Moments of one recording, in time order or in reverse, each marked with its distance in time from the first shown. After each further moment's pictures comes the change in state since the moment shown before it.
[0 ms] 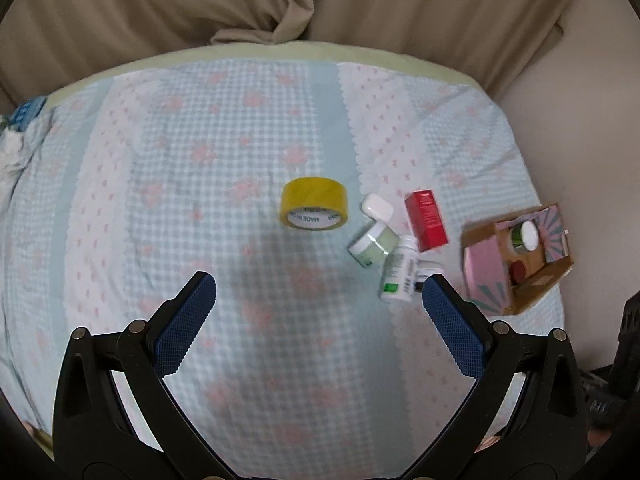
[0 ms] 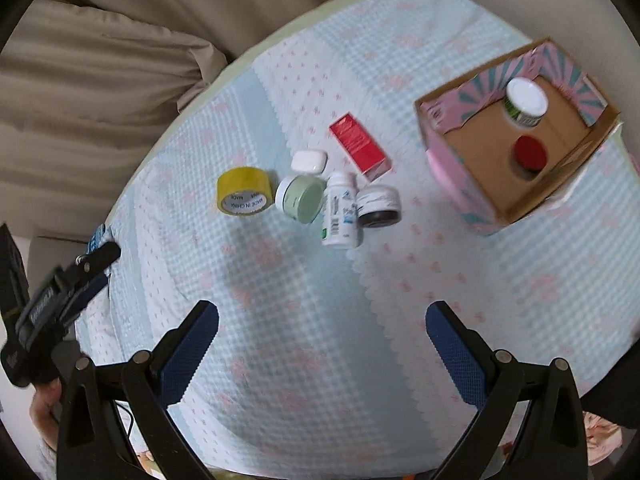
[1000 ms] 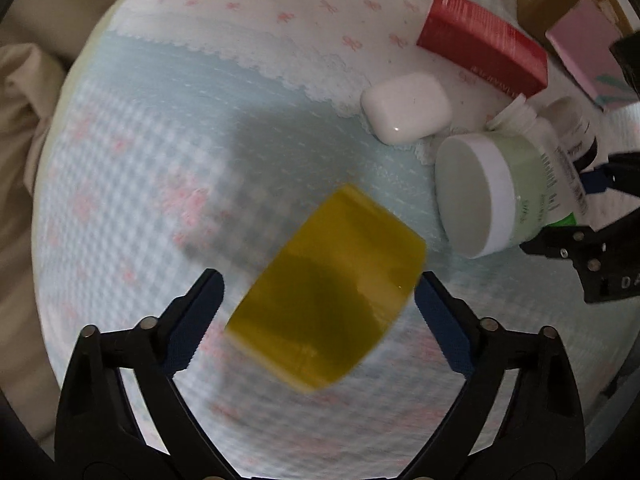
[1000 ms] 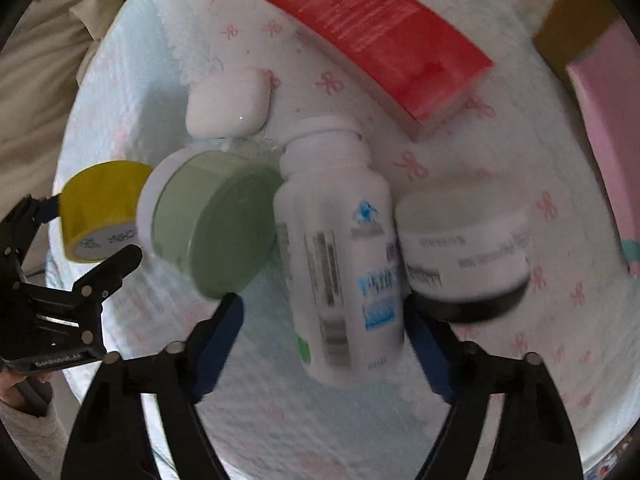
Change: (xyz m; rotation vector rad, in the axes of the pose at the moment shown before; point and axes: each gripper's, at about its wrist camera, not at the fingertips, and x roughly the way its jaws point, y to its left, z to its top) left arm 0.267 -0.055 0.055 0.991 0.378 0.058; right arm 0.249 -0.015 0.073 0.155 0.274 -0.080
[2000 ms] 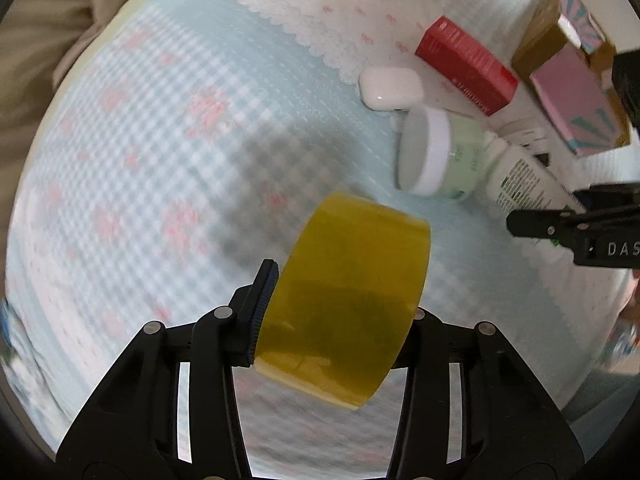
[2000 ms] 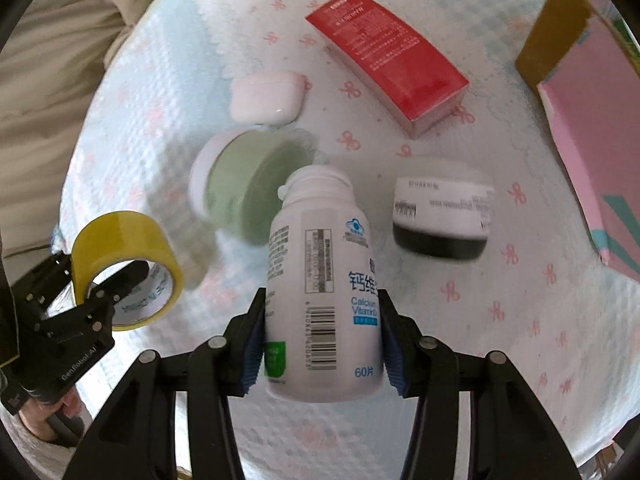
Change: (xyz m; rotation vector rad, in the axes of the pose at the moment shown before) left arm -0.066 -0.020 -0.103 -0.333 -0.075 -0.061; right arm -0.064 -0.010 -0.038 -0.073 -0.037 0.037
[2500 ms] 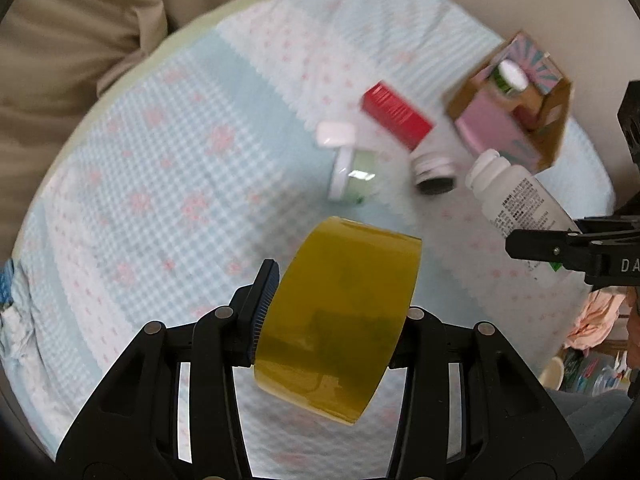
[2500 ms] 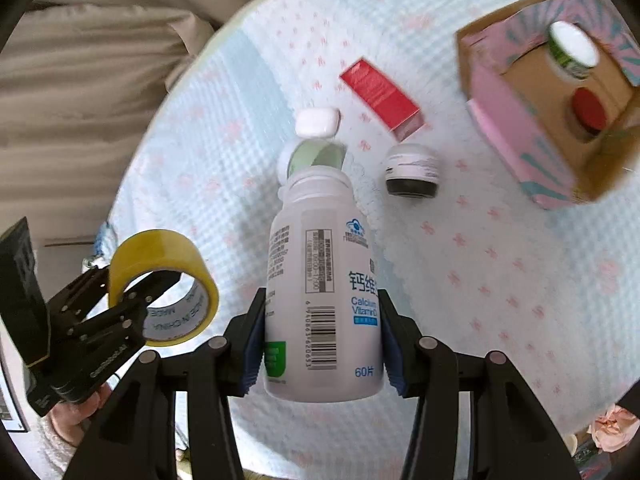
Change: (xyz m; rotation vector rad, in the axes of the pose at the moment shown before) left arm -0.116 -0.067 -0.026 -0.073 -0.171 0.006; right arm -0.117 0.000 -0.083 -0.016 -0.129 0.116
